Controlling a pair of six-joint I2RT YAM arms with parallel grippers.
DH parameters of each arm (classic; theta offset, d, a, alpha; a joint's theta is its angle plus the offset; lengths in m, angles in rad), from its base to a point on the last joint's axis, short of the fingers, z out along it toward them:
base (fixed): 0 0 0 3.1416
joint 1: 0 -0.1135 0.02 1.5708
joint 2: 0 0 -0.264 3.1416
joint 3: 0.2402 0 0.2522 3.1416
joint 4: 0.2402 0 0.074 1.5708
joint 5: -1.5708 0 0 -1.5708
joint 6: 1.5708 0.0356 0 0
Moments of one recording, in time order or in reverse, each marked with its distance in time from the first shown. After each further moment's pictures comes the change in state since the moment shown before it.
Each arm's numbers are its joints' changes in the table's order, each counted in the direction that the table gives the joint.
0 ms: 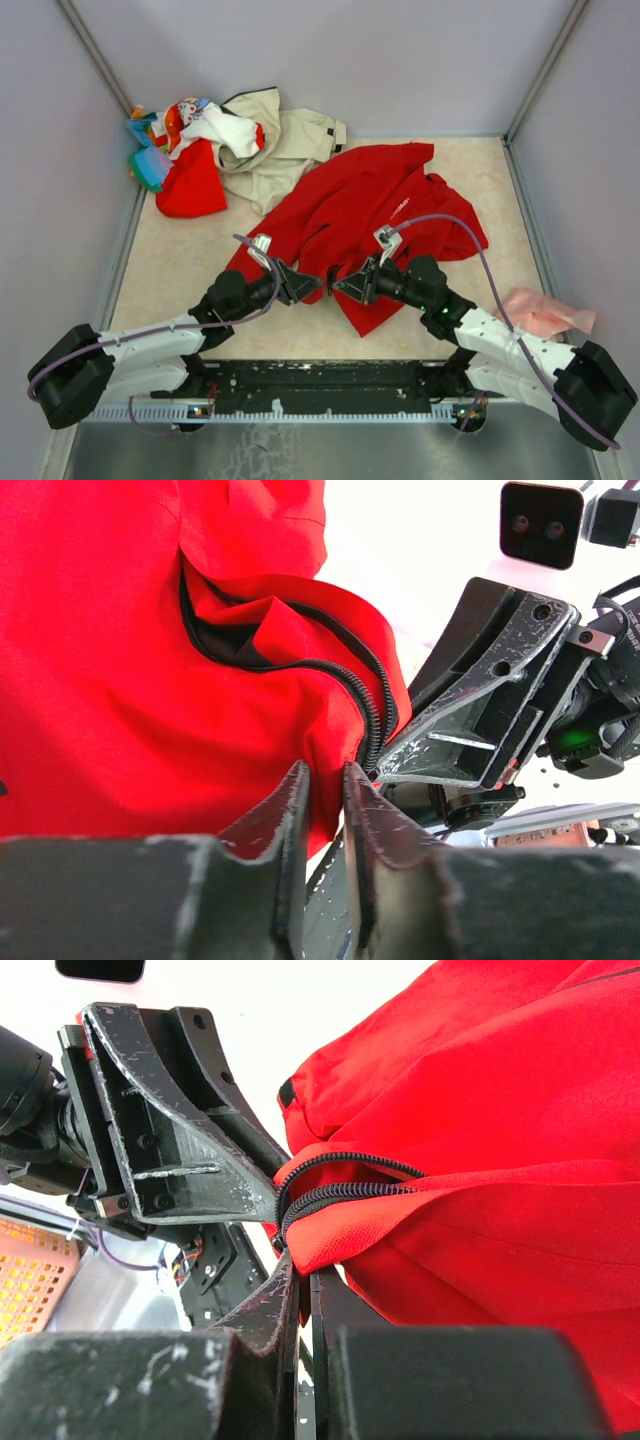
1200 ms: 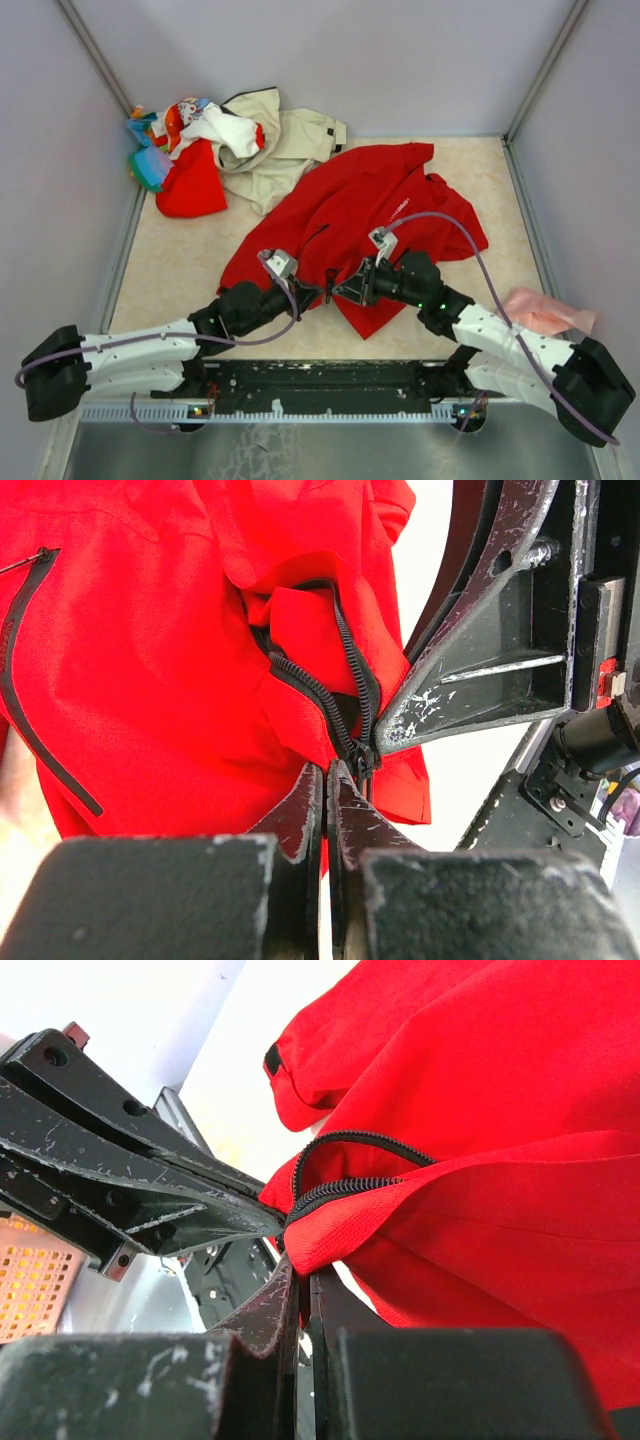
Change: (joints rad) left arm 0.217 -0.078 0.080 0.278 0.280 0.517; right arm 0.000 0.039 0.044 0.110 0.020 0.026
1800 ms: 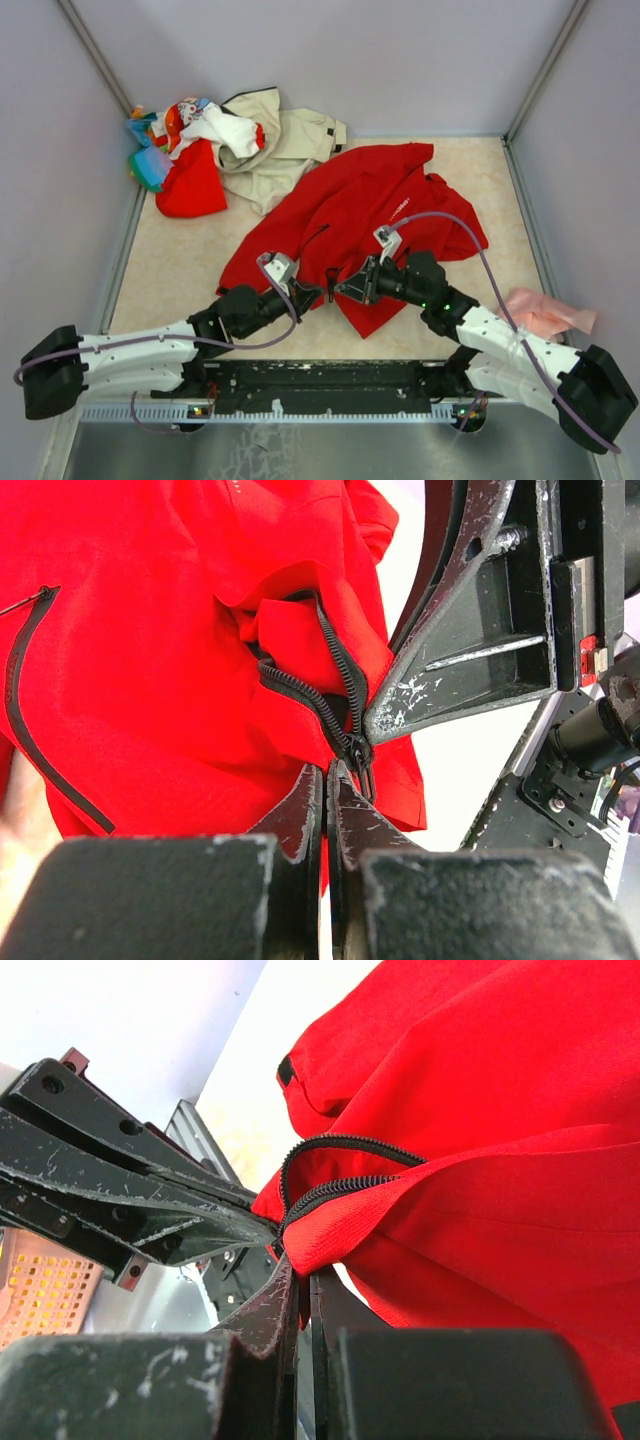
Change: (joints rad) left arm 0.042 -0.026 -0.007 -0.031 0.019 0.053; right arm 0.017 -0.048 0.004 0.029 0.006 0.035
